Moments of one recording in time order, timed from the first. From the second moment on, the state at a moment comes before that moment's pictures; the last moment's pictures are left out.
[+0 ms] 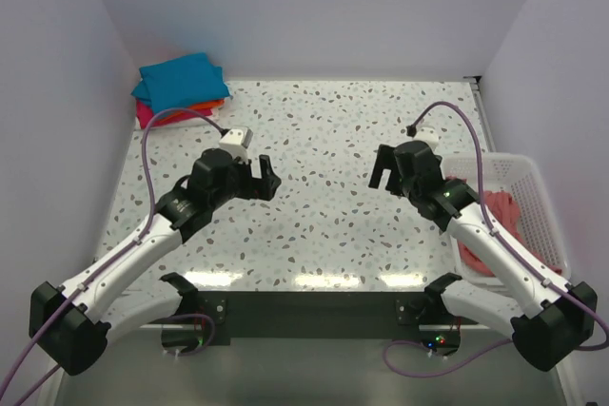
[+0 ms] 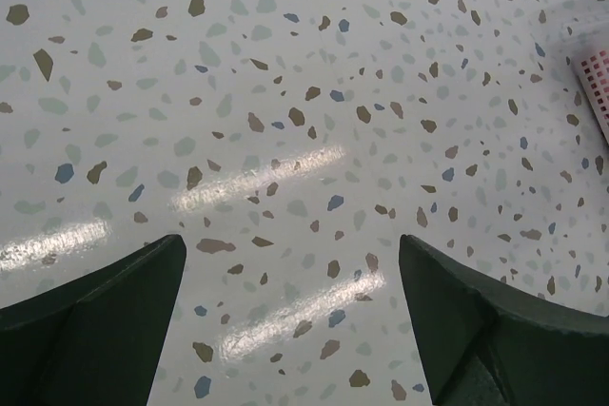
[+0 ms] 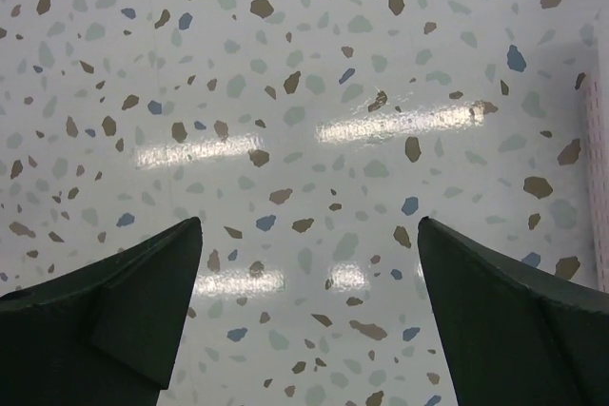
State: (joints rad) left arm -0.58 0.98 0.76 -0.27 -0.06 -0.39; right arm 0.52 1.03 0.90 -0.60 0.39 0.56
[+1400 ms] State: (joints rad) left arm -0.58 1.07 0.83 -0.27 0.07 -0.36; right arm -0.36 1.47 0.85 -0.60 0.36 0.75
